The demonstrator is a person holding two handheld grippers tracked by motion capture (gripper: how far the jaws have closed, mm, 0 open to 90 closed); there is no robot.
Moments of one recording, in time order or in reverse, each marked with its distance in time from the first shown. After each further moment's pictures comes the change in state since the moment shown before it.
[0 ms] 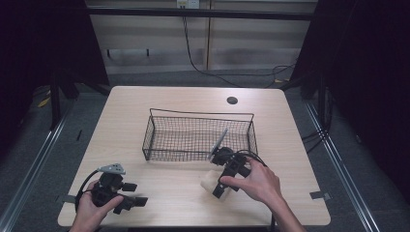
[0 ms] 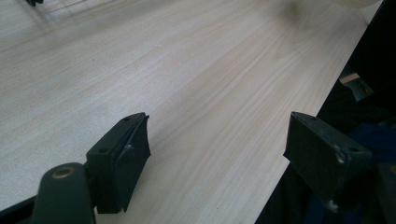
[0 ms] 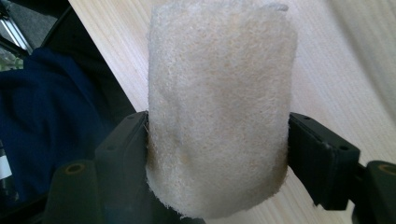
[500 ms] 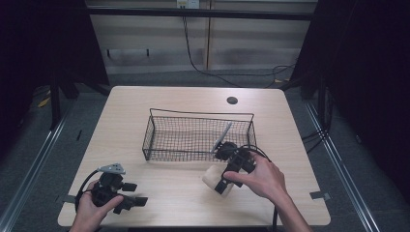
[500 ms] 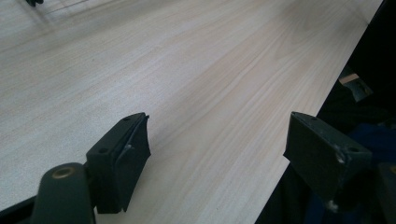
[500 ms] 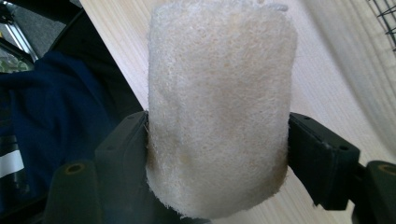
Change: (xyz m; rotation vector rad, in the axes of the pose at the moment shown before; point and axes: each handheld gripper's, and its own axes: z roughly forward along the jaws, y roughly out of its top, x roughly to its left) left arm 0.000 0.000 0.000 -0.002 -0.001 -0.002; right arm 0.002 -0.002 -0.024 -0.025 -0.003 -0.012
